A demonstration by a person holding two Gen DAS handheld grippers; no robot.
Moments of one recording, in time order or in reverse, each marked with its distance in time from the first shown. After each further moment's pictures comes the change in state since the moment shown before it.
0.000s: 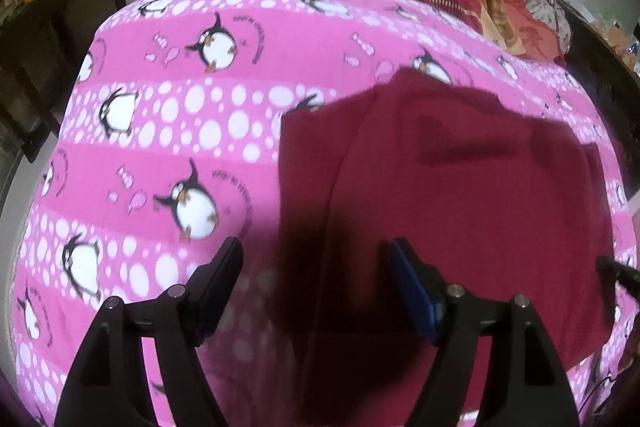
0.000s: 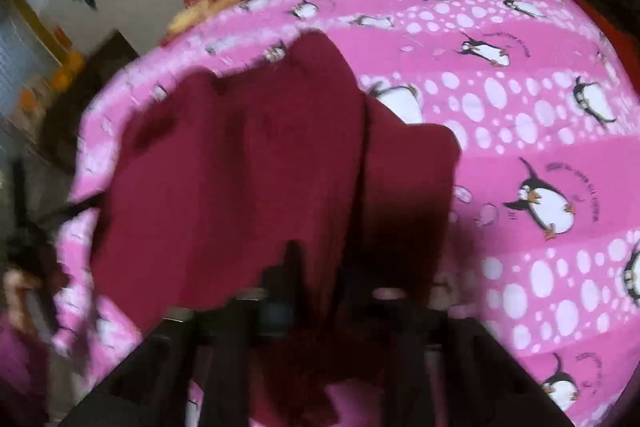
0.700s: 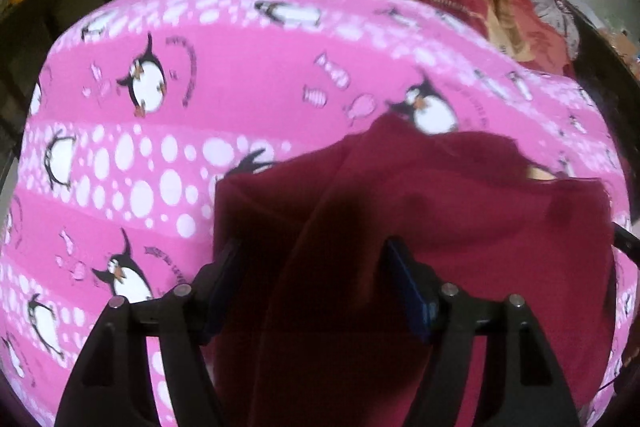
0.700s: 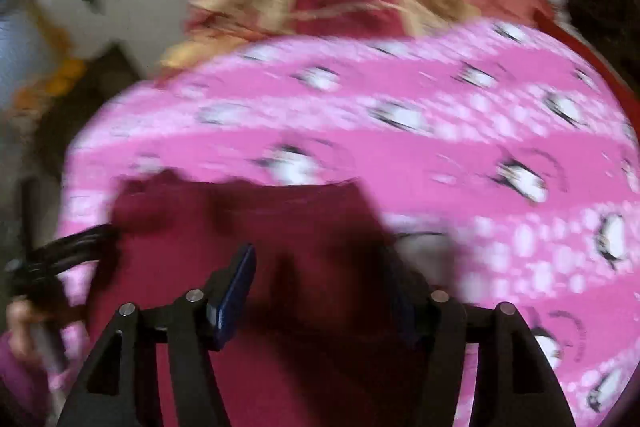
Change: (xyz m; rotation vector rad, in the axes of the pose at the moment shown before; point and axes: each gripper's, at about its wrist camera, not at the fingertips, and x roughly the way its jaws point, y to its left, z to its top) left arm 0.052 -0.028 0.049 -0.014 0.018 -0.014; right arm 0.046 -0.001 0.100 0.000 -0.059 -0.118
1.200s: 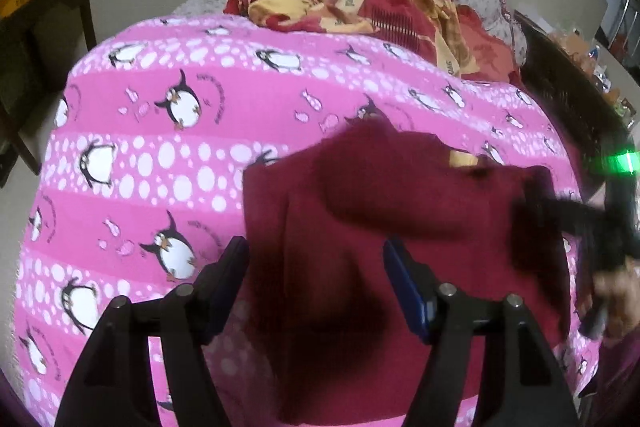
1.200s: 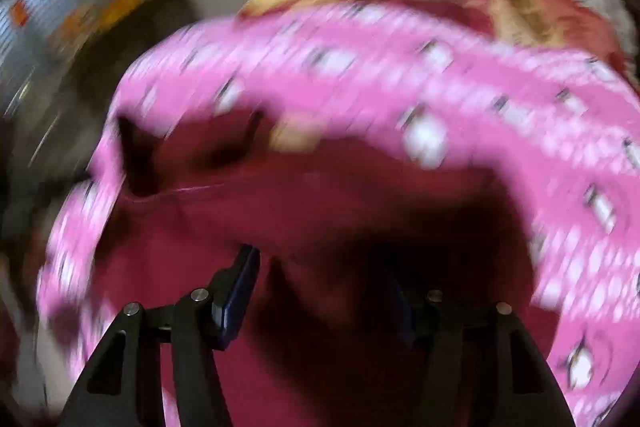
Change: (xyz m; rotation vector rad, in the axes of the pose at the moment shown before) left arm -0.085 0.019 -0.025 0.053 -0.077 -0.152; right arm -0.002 0.063 0.009 -0.148 -0.025 0.161
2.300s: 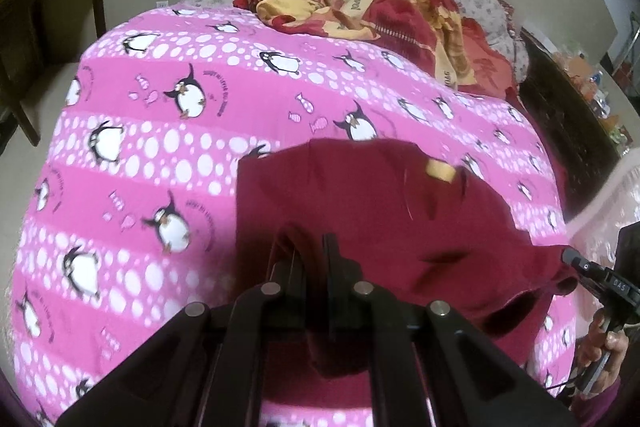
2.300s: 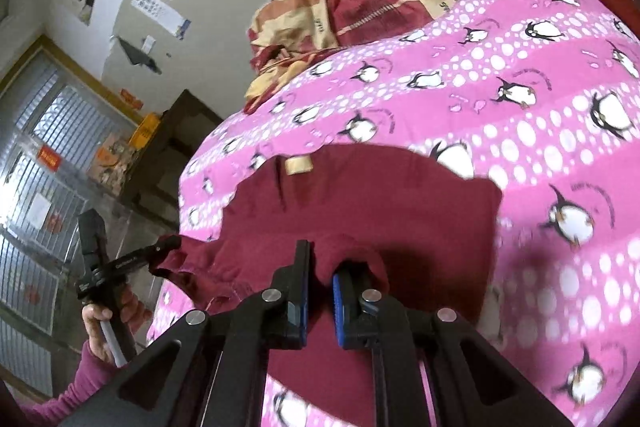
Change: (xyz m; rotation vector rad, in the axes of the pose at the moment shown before) left arm -0.026 -0.005 0.008 -0.090 0.026 -0.022; right arm -0.111 -0.065 -0.074 0.312 -0.062 0.298
